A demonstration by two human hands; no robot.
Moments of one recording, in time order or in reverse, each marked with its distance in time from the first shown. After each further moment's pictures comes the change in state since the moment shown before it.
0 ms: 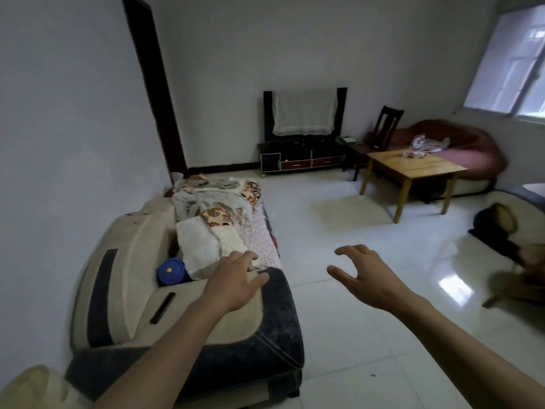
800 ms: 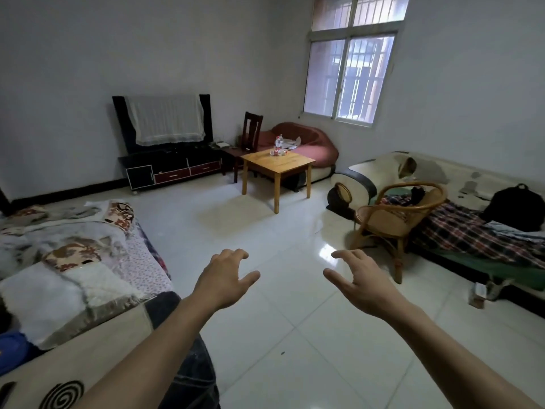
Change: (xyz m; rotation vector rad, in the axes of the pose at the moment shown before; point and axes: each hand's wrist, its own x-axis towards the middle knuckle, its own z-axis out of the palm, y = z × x) left_hand 0.035 0.171 0.083 -0.069 -0.174 0.449; right_hand -0.153 0.118 -0.068 -0.061 0.285 0.444
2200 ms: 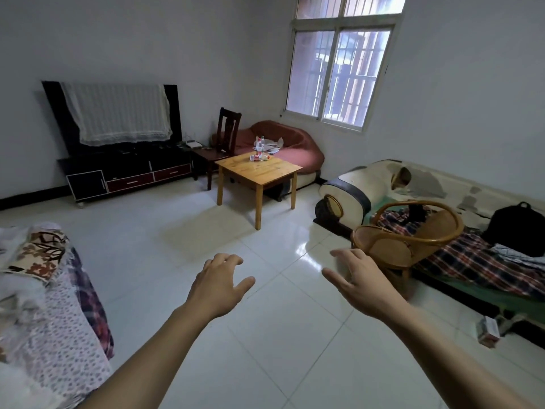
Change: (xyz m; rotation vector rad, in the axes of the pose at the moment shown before) left_hand 0.418 -0.072 0.034 -0.060 -0.030 0.025; right_hand 0.408 0.043 0.041 0.015 0.015 0.082
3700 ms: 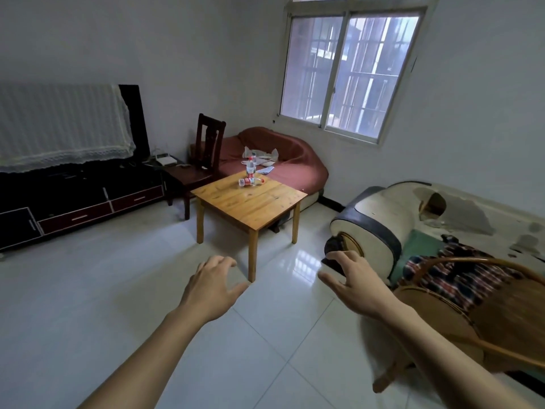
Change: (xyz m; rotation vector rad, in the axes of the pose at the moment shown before) left_hand 0.694 -0.103 0.015 0.013 -0.043 0.041; right_hand 0.691 0.057 0.071 -0.107 -0.001 0.034
